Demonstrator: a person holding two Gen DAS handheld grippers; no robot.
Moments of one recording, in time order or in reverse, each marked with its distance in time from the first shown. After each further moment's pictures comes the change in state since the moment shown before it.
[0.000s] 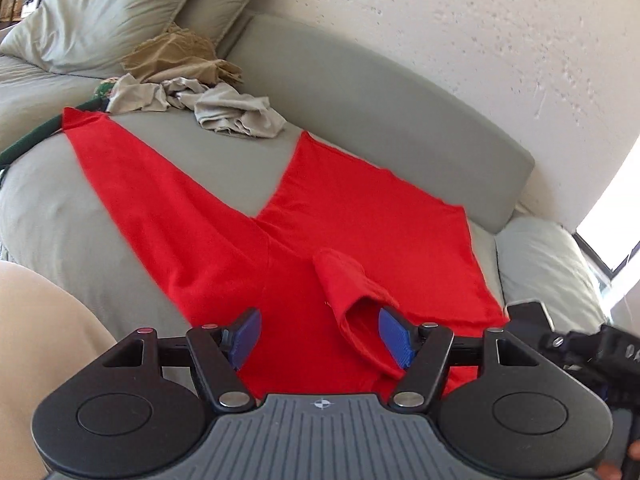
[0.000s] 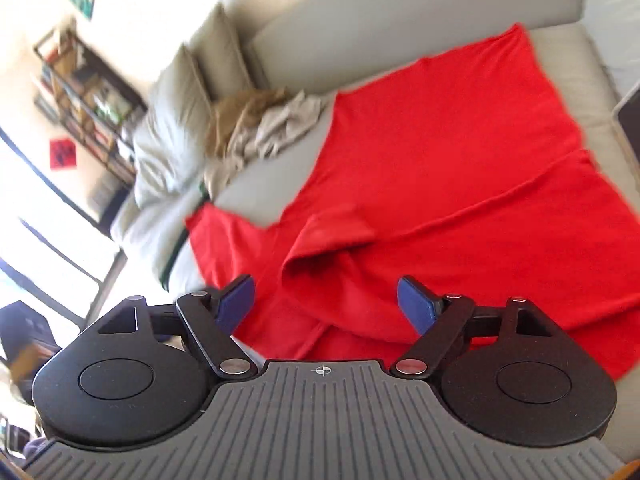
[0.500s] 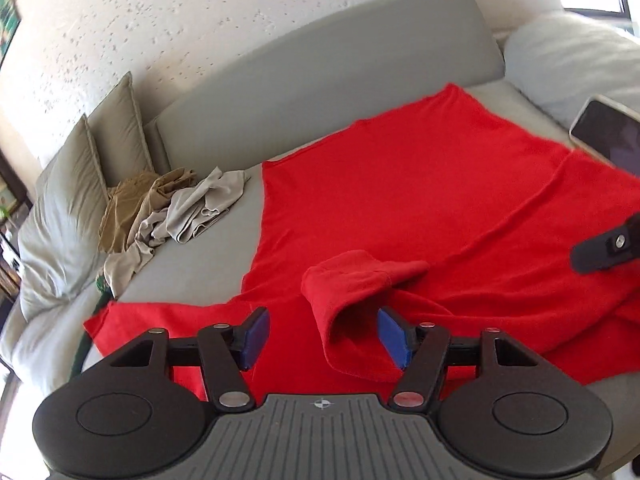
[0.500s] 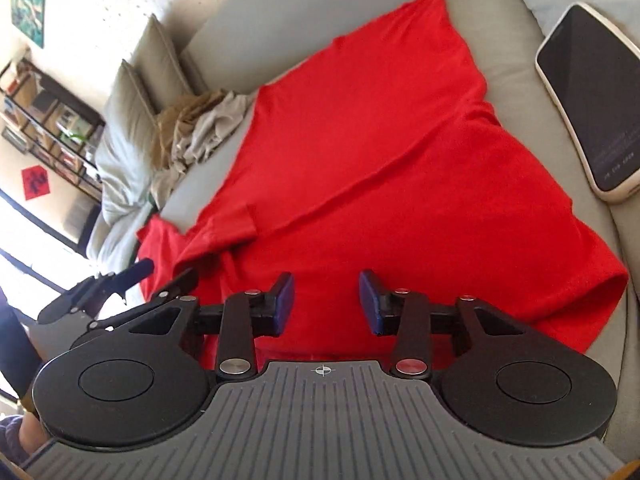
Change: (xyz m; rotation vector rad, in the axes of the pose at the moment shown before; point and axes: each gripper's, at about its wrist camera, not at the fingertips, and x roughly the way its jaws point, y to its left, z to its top) left arm 0.088 -0.101 -0.027 0.797 -0.016 0.388; right arm 0.028 -0.074 -0.003 0.142 0.064 -0.052
